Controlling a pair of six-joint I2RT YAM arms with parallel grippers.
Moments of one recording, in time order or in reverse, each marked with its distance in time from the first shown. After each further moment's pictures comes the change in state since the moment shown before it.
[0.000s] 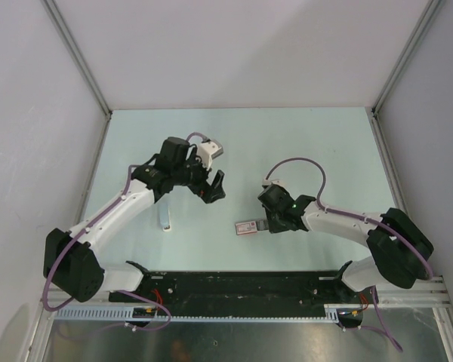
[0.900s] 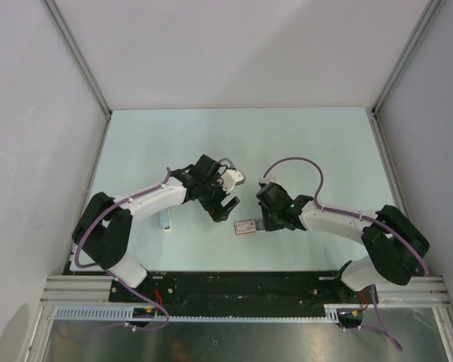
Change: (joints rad) left arm -0.154 0.278 -0.044 -0.002 -0.185 0.149; right arm -0.005 0.038 -0.004 0.095 -0.042 0.007
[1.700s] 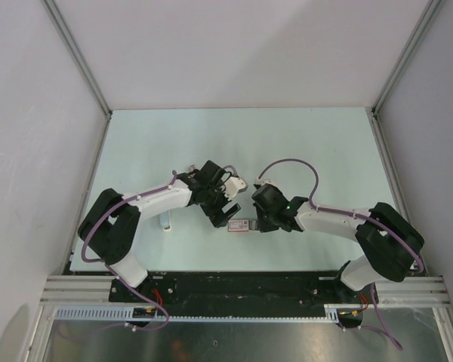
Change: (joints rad) left arm -0.037 0.051 -0.024 0.005 -0.036 0.016; right arm 0.029 0.036 0.001 0.070 -0.037 0.030
